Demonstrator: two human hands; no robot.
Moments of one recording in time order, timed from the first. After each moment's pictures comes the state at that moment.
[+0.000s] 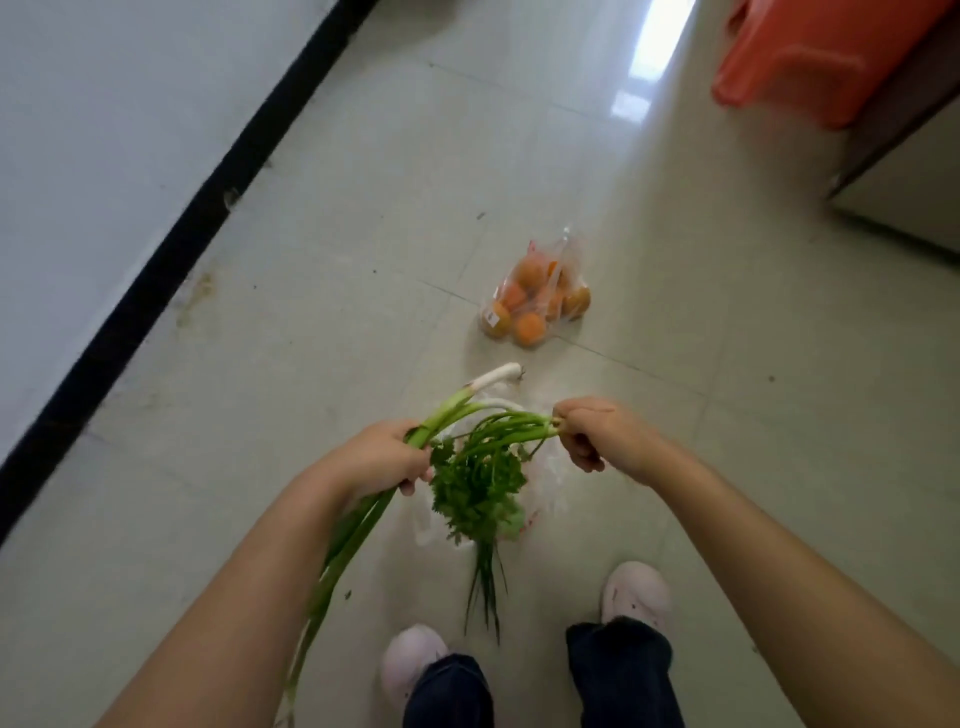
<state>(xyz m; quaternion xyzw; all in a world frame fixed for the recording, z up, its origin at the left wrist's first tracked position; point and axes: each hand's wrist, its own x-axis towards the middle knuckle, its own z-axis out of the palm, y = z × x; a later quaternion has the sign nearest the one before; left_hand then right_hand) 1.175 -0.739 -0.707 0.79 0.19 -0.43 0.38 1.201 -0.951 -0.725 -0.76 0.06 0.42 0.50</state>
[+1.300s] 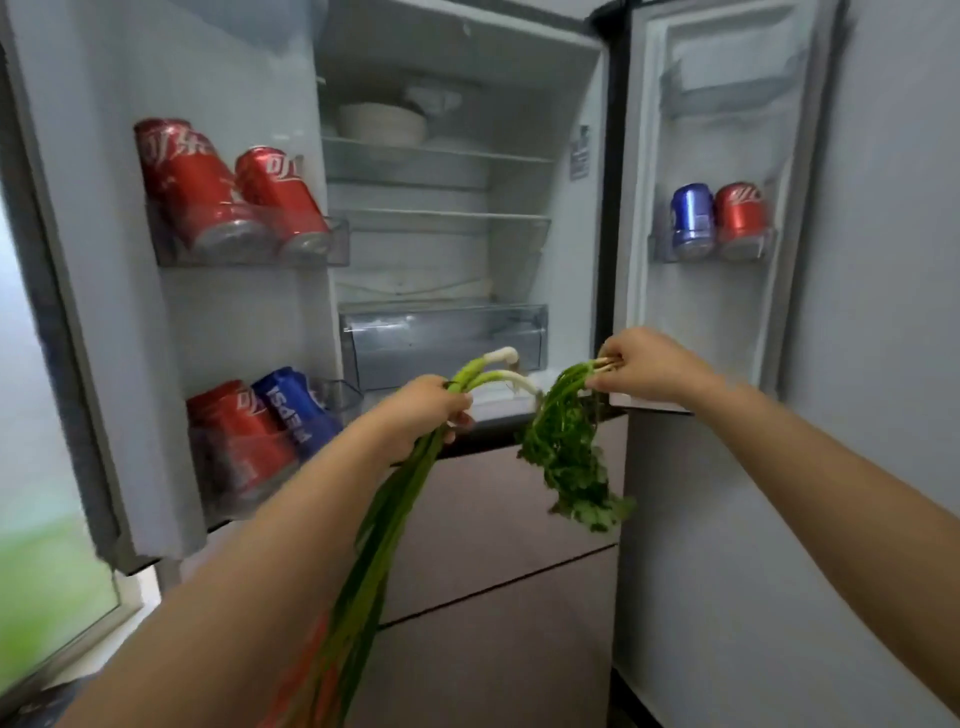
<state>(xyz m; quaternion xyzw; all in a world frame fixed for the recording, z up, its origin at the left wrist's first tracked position) 1.477 -1.501 -0.006 0.77 -0.38 -0.19 0.48 1.325 -1.646 0.027 -0.93 0.28 -0.21 0.08</state>
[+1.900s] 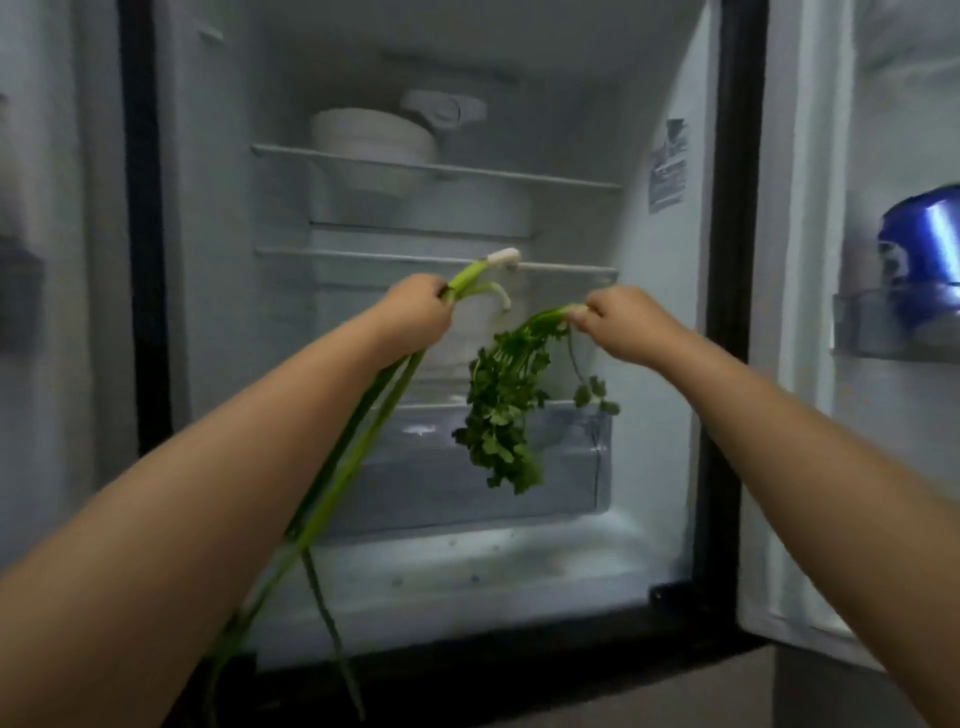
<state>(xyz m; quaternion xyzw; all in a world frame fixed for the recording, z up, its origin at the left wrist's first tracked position) 1.688 -1.763 0.124 0.83 -0.39 0.16 0.36 1.591 -1.932 0.118 -0.92 0.17 -0.35 0.01</state>
